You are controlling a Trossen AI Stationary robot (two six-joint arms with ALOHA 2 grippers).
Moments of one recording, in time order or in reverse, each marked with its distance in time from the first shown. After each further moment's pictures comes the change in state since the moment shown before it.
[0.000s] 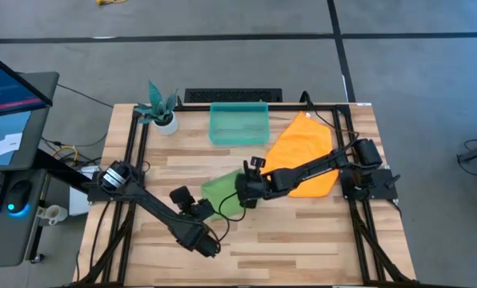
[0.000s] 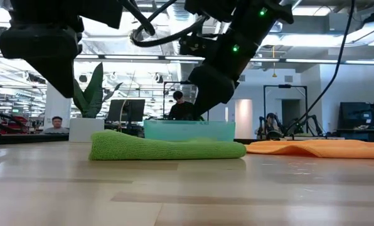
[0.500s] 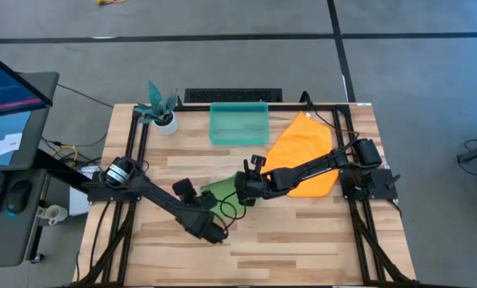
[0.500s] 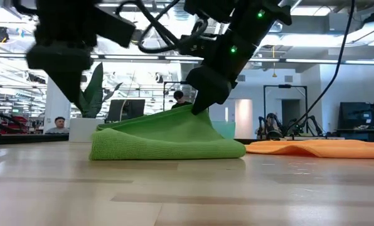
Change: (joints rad) left arm 0.085 0.000 -0.003 -0.034 0.069 0.105; right arm -0.006 0.001 0.000 0.014 0.047 0.008
